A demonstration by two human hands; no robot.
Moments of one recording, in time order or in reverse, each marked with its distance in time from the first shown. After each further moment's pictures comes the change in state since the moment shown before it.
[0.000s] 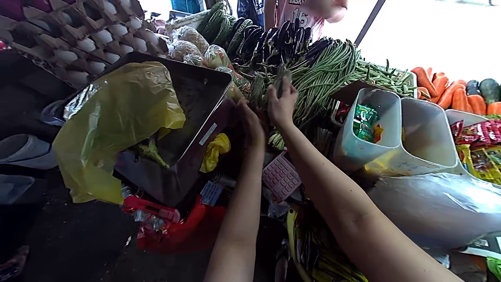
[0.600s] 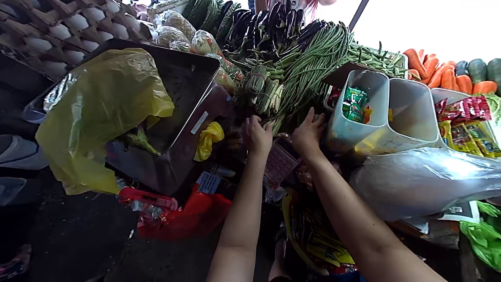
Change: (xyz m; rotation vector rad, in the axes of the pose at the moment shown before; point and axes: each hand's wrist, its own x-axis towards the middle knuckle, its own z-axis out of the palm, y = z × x) left_hand -0.066 0.013 -0.021 0.243 -0.420 -0.192; right_hand -0.087 0.054 -0.092 -0.702 -0.112 0.325
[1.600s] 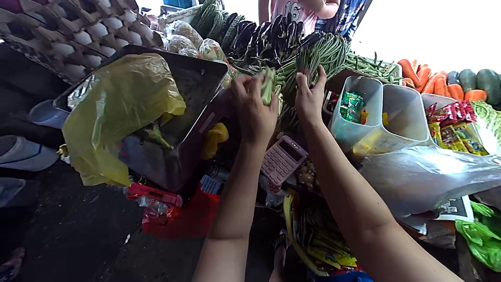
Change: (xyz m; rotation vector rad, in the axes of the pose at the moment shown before) left_hand -0.001 0.054 -0.077 -0.147 0.564 0.519; right_hand 0.023 -0.076 -0.053 0.996 0.236 -0.326
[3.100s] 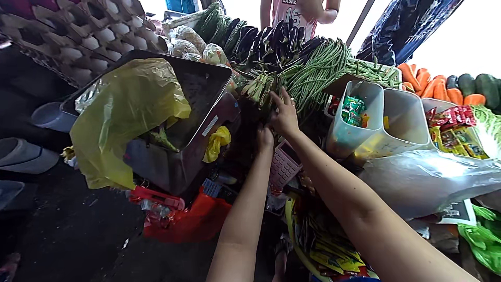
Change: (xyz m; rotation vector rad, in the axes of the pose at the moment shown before) left_hand -0.069 -0.043 0.078 -0.769 -0.235 -1.048; right_hand -0.003 0.076 0.033 -0.680 -0.424 -0.228
